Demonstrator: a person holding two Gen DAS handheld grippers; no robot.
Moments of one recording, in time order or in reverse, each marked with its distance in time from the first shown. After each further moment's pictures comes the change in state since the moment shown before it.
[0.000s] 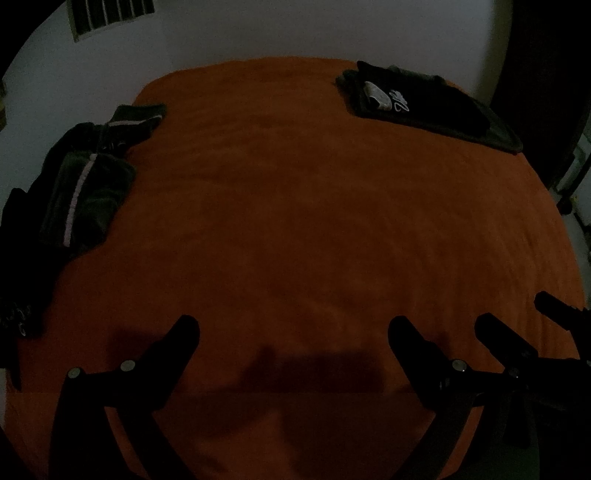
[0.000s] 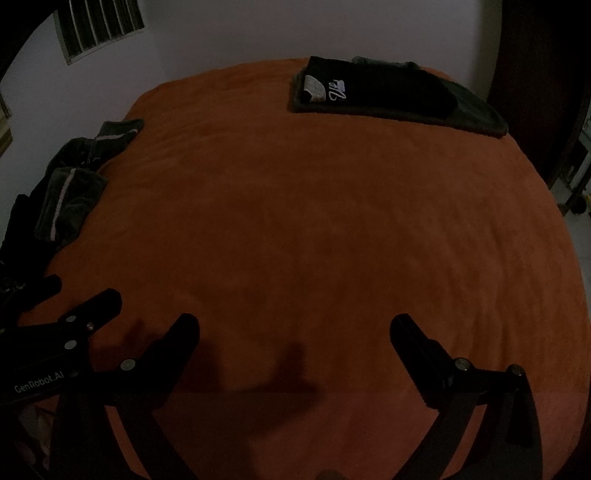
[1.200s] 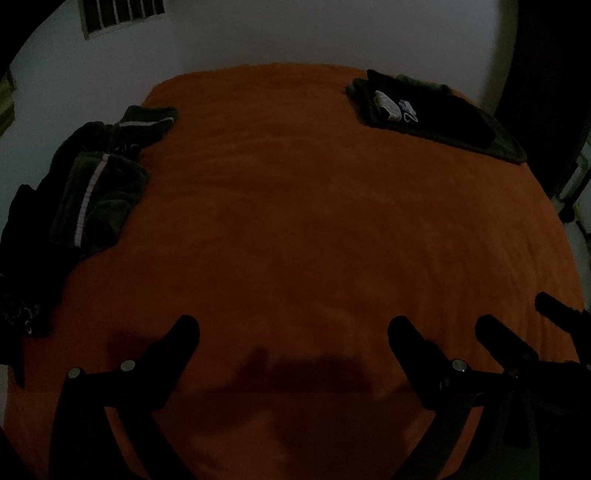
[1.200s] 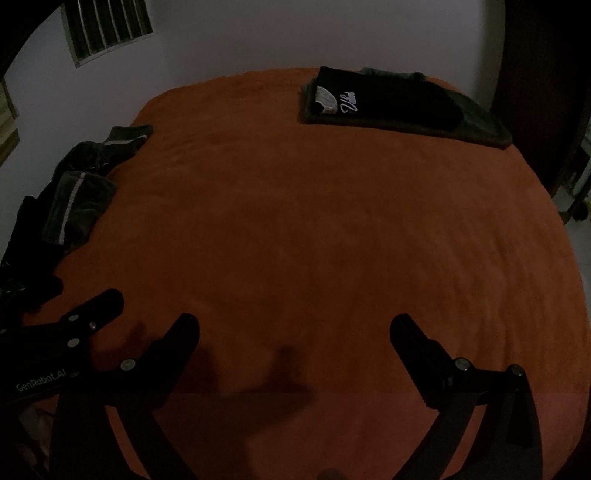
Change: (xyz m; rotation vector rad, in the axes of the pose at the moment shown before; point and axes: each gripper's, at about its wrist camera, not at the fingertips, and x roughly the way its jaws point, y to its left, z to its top) left arm -0.018 0.007 0.004 -0.006 0.004 0.001; right arm -0.012 0.014 0.002 -0.005 -0.033 0.017
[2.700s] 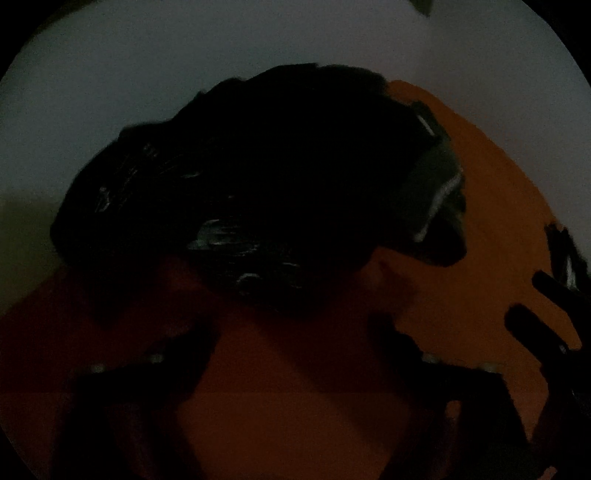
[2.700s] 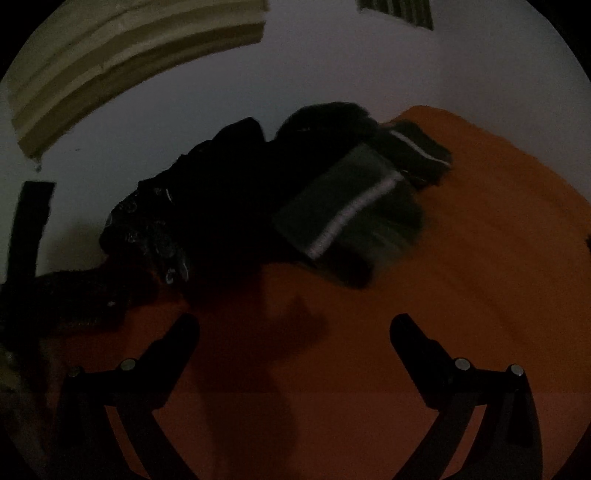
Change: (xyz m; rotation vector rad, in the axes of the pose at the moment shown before) left arm -0.036 0.445 -0.080 -0.643 -0.030 0.205; right arm 0.048 0.427 0.048 -0.656 -0.045 0.552
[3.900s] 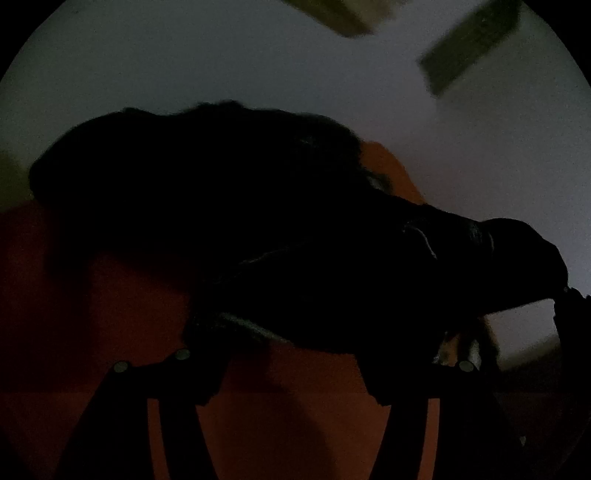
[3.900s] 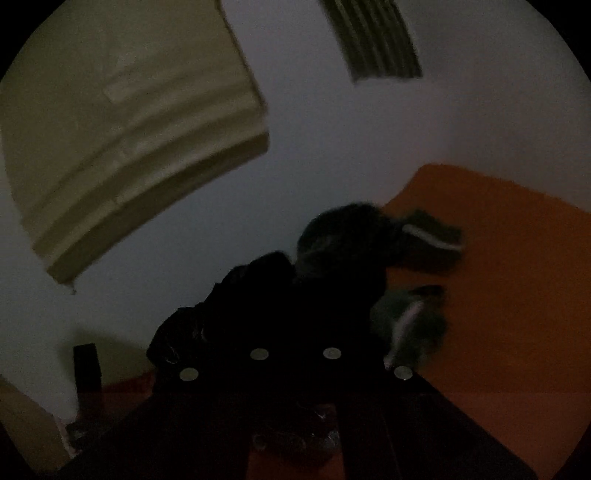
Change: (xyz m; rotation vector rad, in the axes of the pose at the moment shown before) left arm -0.079 0.017 -0.009 -0.243 -0.089 -0.342; right arm -0.132 -0.026 0.106 0.166 -0.235 0.061
